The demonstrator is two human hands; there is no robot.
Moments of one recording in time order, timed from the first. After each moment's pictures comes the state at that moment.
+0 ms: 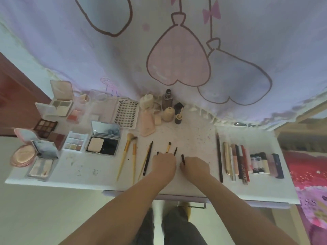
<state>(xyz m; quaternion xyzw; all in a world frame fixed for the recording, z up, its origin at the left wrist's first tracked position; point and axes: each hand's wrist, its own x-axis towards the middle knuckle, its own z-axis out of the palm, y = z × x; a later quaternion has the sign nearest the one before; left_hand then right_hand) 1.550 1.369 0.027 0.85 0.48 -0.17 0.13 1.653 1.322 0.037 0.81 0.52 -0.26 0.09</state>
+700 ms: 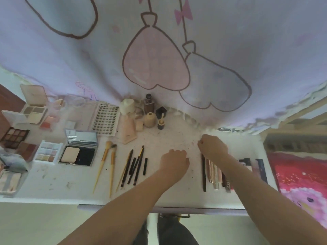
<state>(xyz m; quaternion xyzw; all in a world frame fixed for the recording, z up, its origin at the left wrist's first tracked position) 1.637 1.370 0.038 0.88 0.42 -0.06 0.21 1.790 1.356 0.061 0.86 0.46 -0.19 0.04</state>
